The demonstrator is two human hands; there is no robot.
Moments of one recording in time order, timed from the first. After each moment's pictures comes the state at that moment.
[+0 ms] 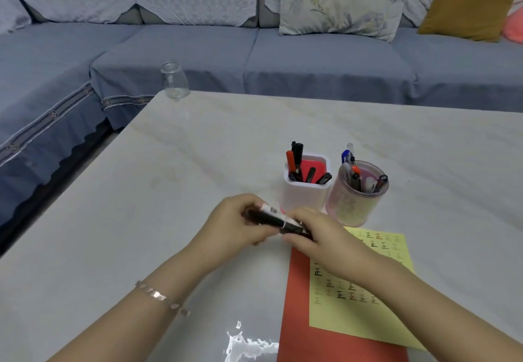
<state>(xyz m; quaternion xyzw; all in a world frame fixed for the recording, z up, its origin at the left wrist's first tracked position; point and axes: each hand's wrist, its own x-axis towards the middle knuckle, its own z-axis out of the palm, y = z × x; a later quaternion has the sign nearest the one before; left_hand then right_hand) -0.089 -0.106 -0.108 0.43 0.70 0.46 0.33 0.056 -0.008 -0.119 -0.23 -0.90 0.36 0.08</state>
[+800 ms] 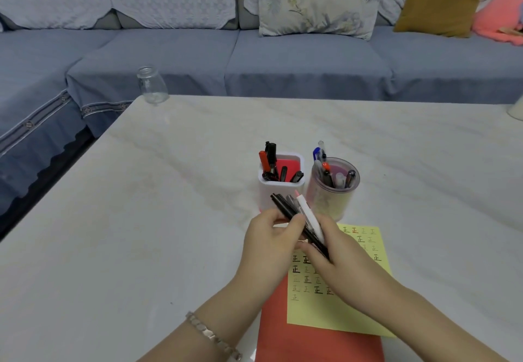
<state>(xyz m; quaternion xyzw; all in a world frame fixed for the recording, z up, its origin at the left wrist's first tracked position) 0.004 -0.076 -0.109 0.29 0.68 0.56 0.37 0.113 -0.023 -0.112 -0.35 -0.85 0.38 0.13</state>
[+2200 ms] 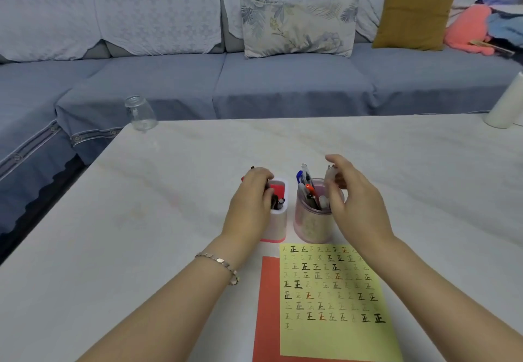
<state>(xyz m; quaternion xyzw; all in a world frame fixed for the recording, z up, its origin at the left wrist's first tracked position) -0.057 0.001 -0.118 0.55 0.73 0.41 0.07 0.106 0.061 -0.097 -0.41 -0.80 0.21 0.39</state>
